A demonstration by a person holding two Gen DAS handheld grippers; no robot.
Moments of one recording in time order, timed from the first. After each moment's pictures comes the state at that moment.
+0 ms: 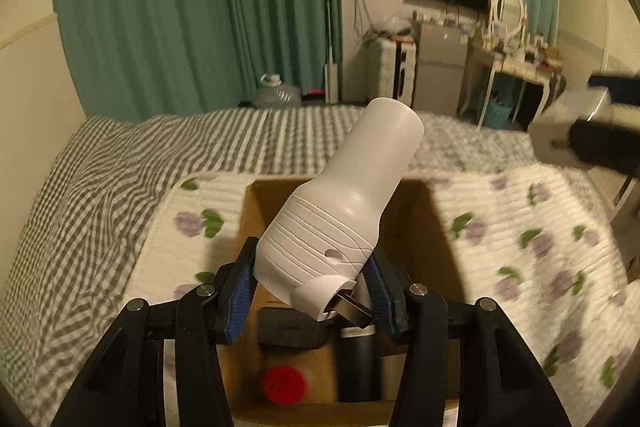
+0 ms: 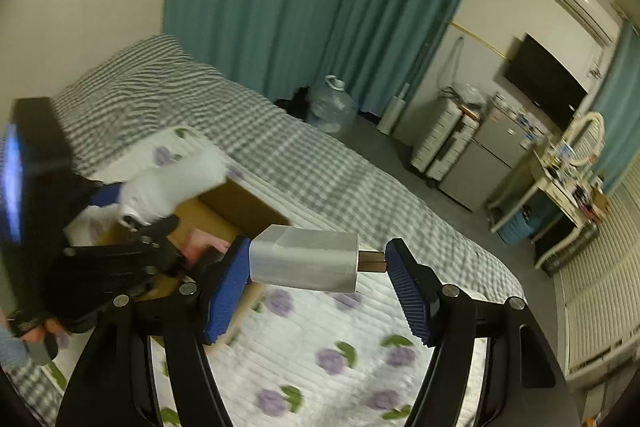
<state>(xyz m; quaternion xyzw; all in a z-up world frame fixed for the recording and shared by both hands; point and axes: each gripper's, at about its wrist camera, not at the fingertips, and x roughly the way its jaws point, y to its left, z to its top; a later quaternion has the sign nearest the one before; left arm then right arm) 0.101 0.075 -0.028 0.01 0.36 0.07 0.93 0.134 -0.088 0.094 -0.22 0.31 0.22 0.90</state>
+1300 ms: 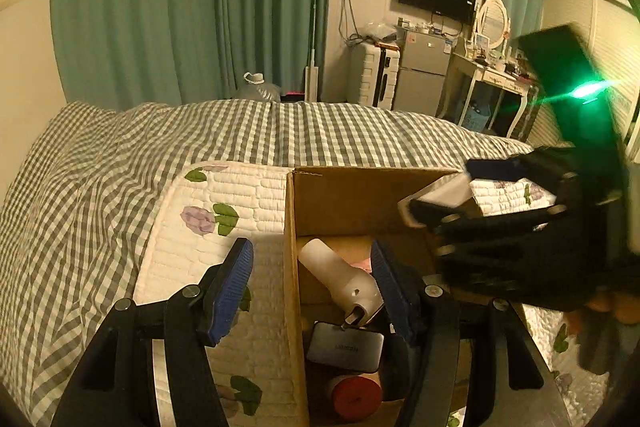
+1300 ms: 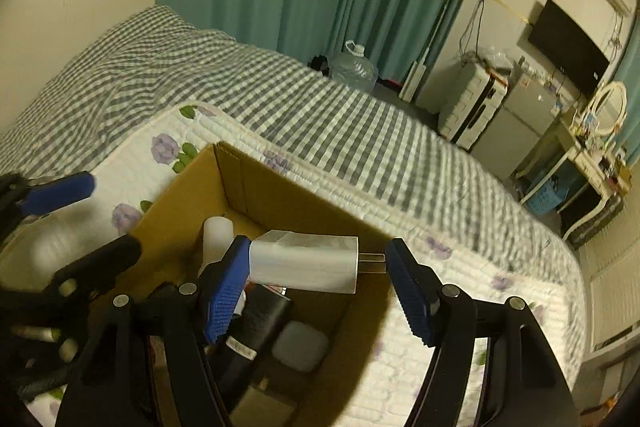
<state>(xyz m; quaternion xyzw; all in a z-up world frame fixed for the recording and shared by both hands) 0.097 0.143 -0.043 -0.02 0.35 0.01 0.94 0.197 0.013 -0.013 -0.19 0.38 0.22 0.88</state>
